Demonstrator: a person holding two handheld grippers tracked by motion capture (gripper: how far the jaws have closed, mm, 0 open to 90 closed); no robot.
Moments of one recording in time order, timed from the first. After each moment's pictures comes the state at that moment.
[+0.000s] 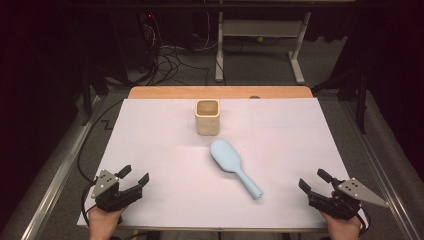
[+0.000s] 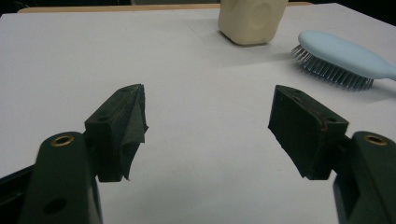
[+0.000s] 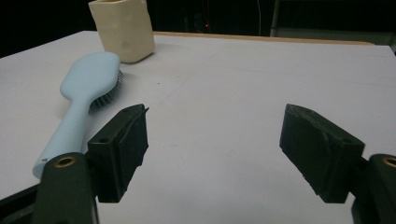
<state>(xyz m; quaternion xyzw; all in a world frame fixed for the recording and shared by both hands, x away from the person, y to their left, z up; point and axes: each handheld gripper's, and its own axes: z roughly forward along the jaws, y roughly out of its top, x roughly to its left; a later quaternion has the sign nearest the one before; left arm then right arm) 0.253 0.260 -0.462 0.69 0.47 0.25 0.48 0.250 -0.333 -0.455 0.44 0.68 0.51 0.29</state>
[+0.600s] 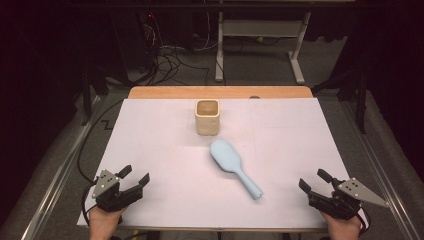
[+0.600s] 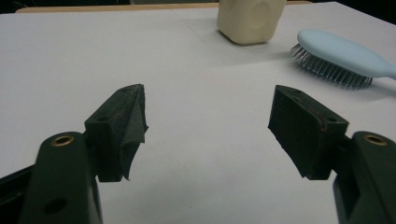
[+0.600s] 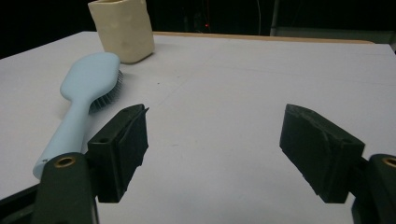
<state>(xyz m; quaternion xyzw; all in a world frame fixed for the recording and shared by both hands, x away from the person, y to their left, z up) 0.253 0.259 -0.461 0.70 0.47 0.25 0.48 0.250 -0.333 -0.455 0.44 0.68 0.51 0.28</state>
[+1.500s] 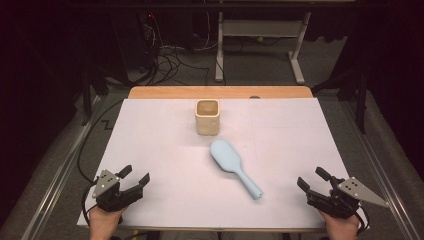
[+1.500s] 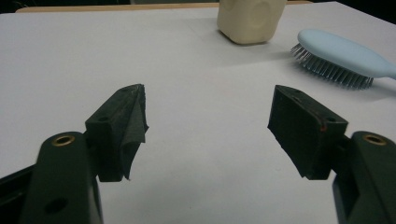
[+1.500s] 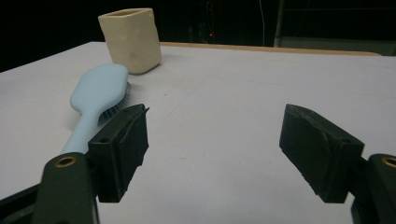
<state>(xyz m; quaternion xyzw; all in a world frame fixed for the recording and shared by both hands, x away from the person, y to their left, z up) 0.254 0.258 -0.462 0.70 0.47 0.25 0.48 0.251 -0.328 -0.451 0.43 0.67 0.53 0.29</state>
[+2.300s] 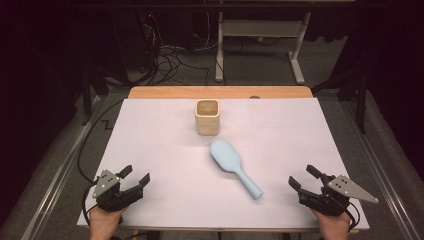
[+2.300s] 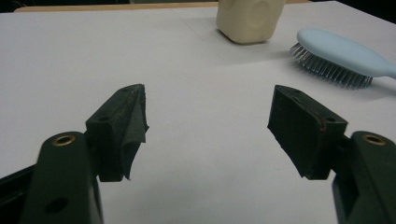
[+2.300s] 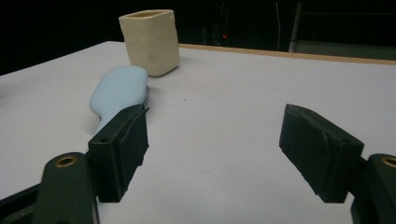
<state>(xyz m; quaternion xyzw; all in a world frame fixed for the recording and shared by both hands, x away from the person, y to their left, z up) 0.254 0.258 -0.462 0.70 0.47 0.25 0.48 0.257 -0.308 -0.449 0.41 0.68 0.54 0.28</state>
